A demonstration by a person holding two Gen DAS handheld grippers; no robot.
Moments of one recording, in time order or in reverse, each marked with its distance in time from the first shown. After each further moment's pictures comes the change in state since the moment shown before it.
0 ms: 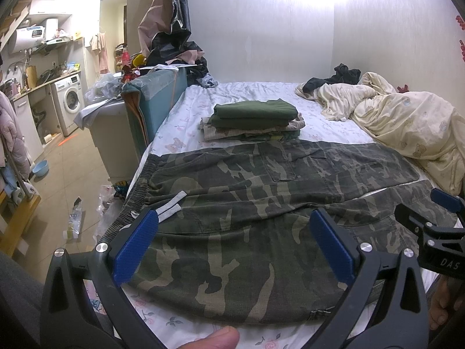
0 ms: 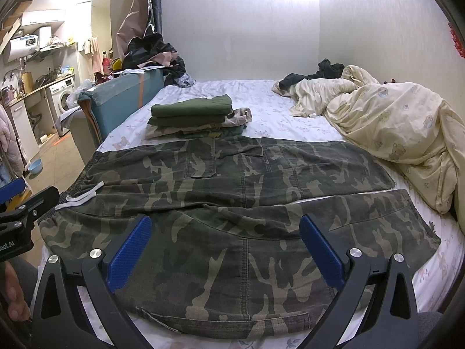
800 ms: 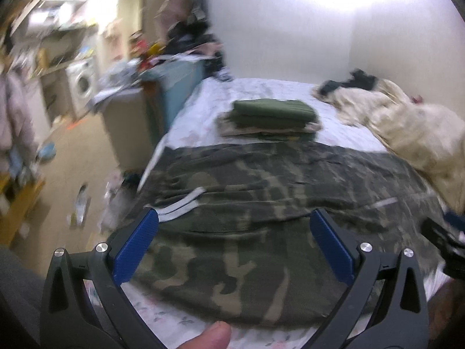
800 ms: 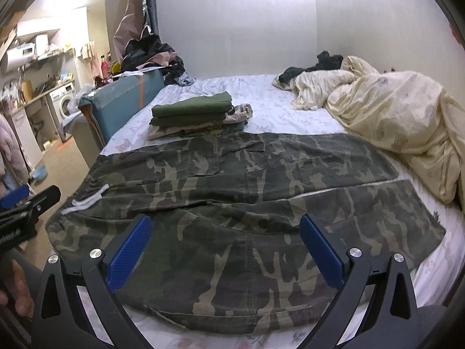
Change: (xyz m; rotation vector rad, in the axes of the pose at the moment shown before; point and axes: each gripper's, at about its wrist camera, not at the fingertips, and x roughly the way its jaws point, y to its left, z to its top) left arm 0.007 0.041 0.011 -0.132 0.047 0.059; right arm -0.010 -0.007 0.000 0.077 0.018 0.048
